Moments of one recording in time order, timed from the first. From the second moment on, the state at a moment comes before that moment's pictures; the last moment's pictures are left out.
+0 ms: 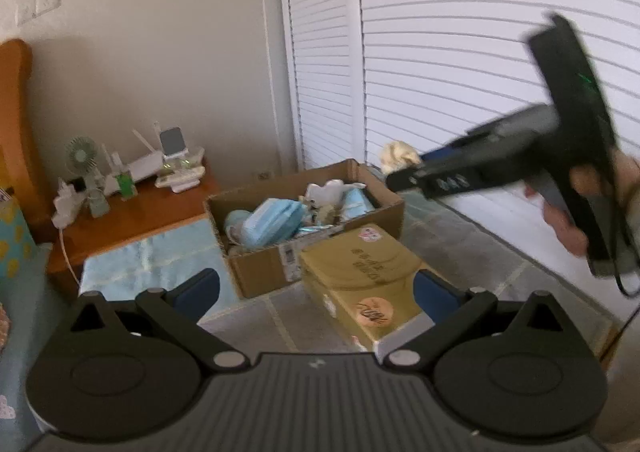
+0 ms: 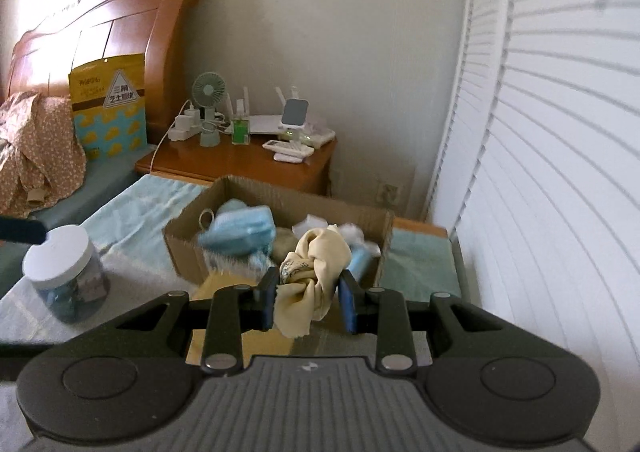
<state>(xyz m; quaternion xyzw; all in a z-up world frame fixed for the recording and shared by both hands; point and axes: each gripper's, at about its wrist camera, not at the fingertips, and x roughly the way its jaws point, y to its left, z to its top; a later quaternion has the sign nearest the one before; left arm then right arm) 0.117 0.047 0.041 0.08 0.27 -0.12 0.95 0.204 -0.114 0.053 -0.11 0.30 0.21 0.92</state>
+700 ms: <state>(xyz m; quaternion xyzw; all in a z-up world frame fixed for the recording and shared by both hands) 0.117 0.067 0.035 0.04 0.28 -0.09 0.96 0.262 -0.085 0.049 -0.10 0.34 0.18 0.92</state>
